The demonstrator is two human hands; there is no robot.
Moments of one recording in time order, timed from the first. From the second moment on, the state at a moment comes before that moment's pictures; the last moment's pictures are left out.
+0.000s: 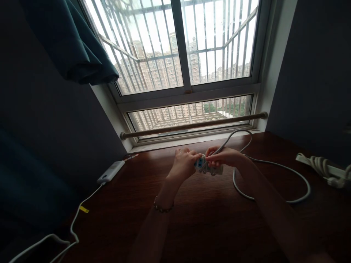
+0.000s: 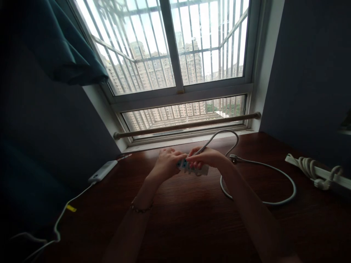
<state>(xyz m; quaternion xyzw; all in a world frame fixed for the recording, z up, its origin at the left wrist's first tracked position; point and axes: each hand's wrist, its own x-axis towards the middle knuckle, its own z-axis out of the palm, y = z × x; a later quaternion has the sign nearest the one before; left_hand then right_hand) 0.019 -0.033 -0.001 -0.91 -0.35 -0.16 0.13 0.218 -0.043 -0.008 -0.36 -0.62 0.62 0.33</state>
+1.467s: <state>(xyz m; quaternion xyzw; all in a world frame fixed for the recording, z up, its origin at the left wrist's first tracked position) 0.026 -0.009 0.001 -0.51 -0.43 -0.42 -0.61 0.182 -0.051 -0.008 -0.37 -0.67 0.14 0.63</state>
